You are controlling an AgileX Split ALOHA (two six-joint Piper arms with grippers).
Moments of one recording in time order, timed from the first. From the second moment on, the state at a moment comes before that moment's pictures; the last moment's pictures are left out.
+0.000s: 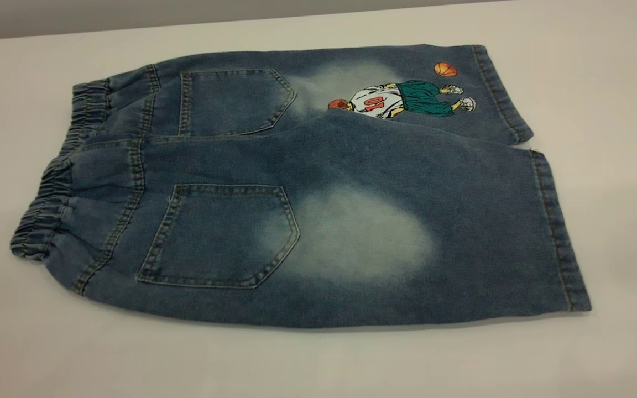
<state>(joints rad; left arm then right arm) 0.03 0.00 -0.50 -0.04 1.08 0.07 0.08 0.00 -0.50 -0.07 1.06 0.07</state>
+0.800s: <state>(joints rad) 0.03 0.54 -0.53 -0.16 0.62 -0.12 0.08 0.44 -0.61 0.21 0.67 0.01</state>
